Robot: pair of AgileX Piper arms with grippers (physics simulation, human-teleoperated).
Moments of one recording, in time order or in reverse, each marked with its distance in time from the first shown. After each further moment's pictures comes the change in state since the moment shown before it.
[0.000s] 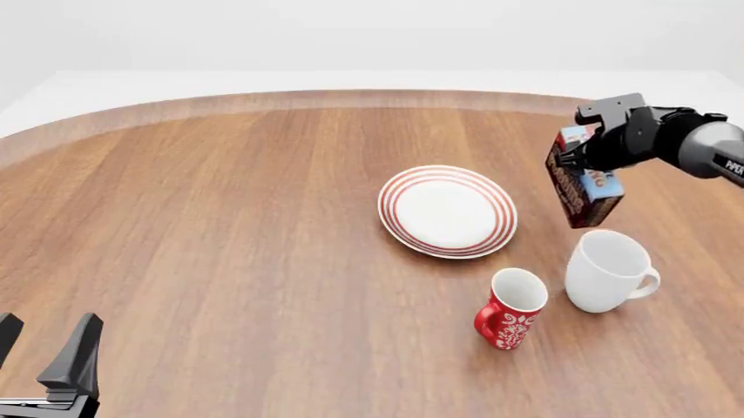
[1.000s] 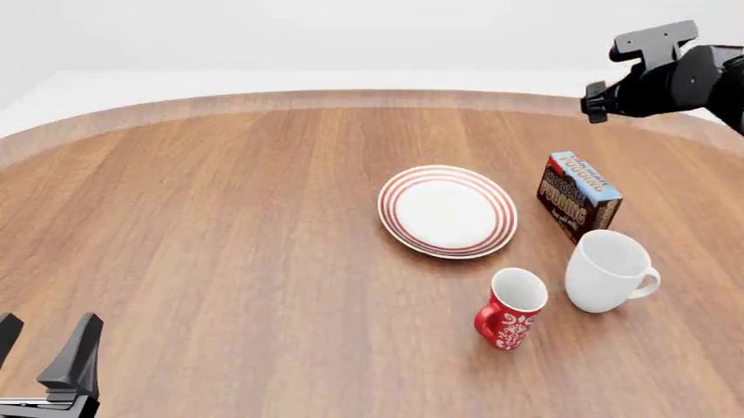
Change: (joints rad) left arm 0.000 0.000 0.000 0.000 0.000; right arm 0.004 -0.193 -0.051 0.046 -0.005
